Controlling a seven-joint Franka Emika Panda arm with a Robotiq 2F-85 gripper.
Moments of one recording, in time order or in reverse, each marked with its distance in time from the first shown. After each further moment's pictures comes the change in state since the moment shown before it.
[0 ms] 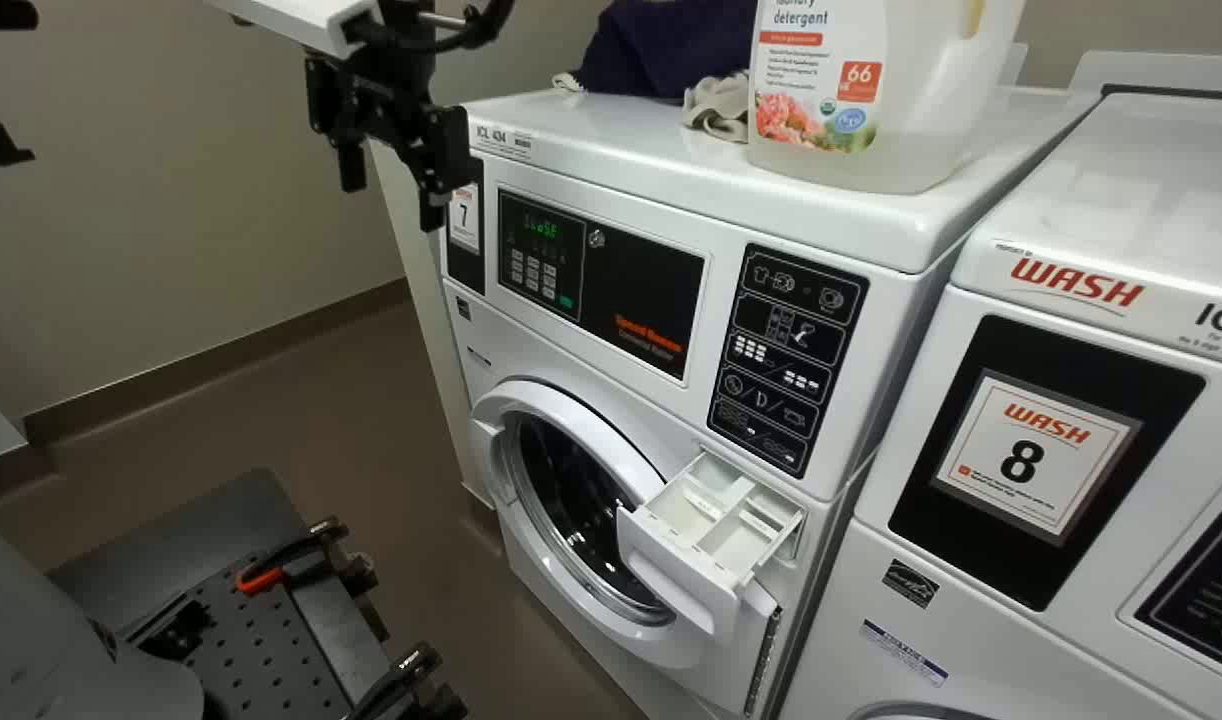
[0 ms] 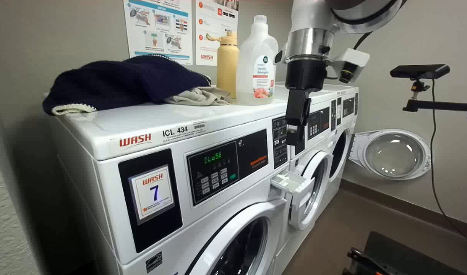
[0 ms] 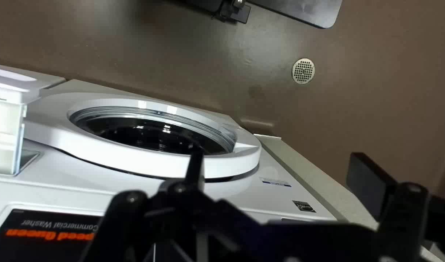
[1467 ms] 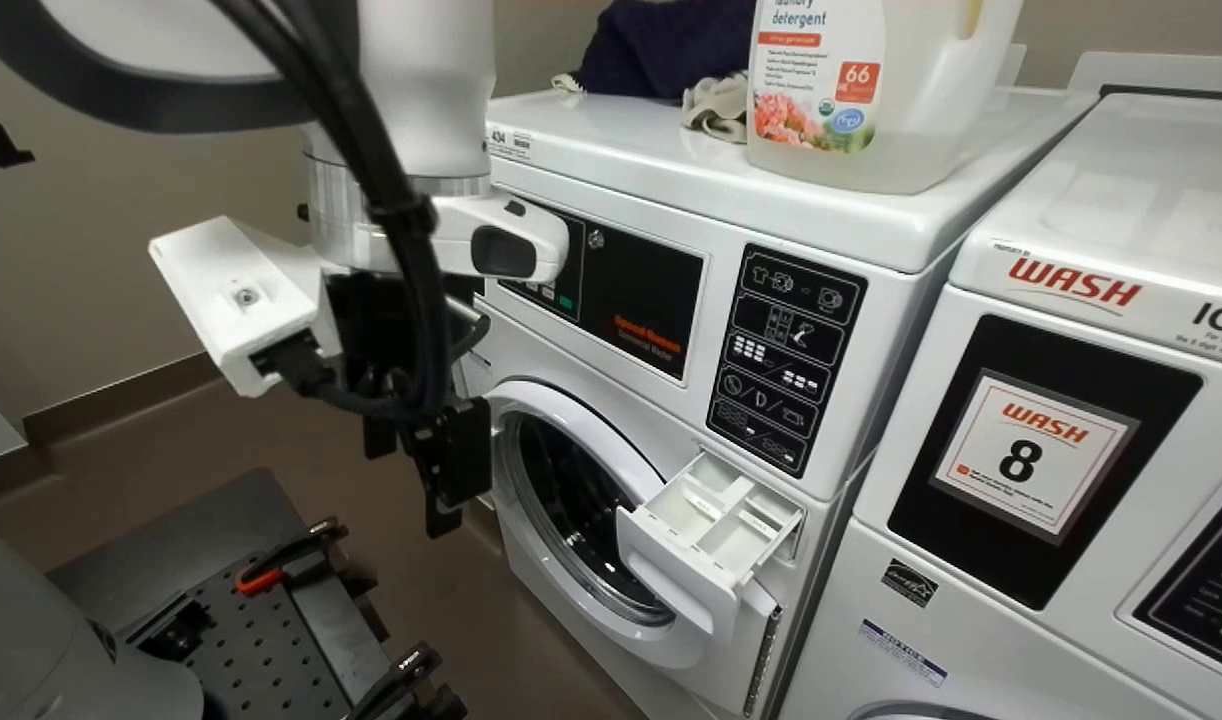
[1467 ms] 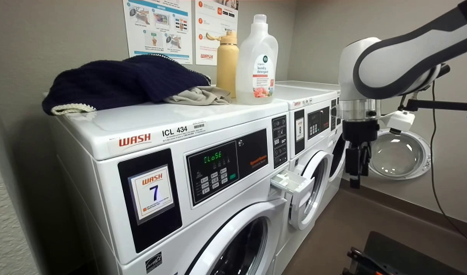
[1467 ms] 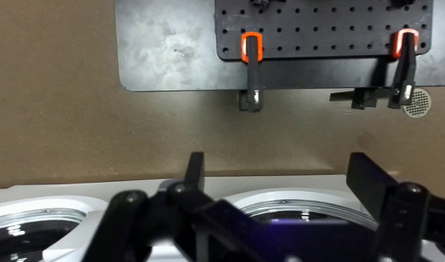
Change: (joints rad) arm -0.352 -0.065 -0.100 -0.338 -0.368 0.141 0.029
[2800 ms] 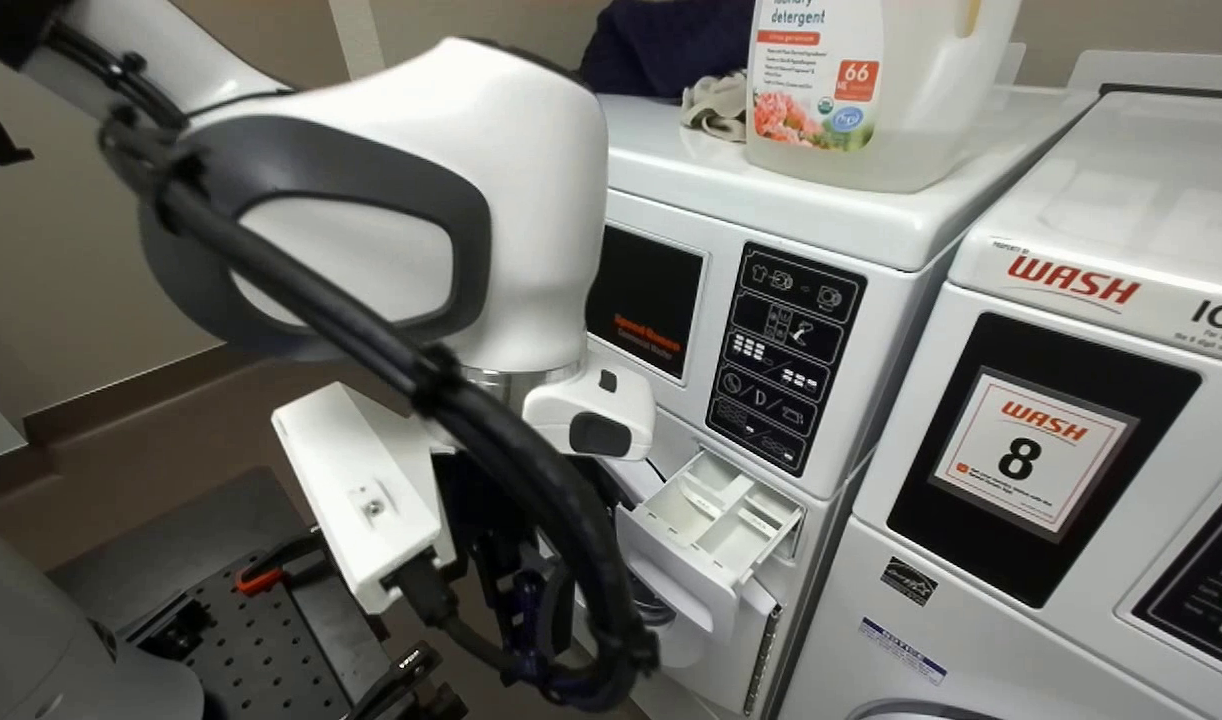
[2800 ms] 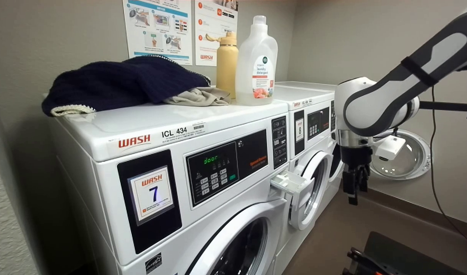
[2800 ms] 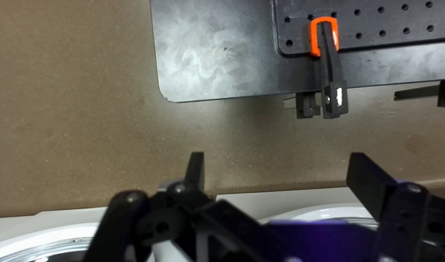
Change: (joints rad) arm -0.067 0.308 -0.106 0.006 -0.129 0.284 0.012
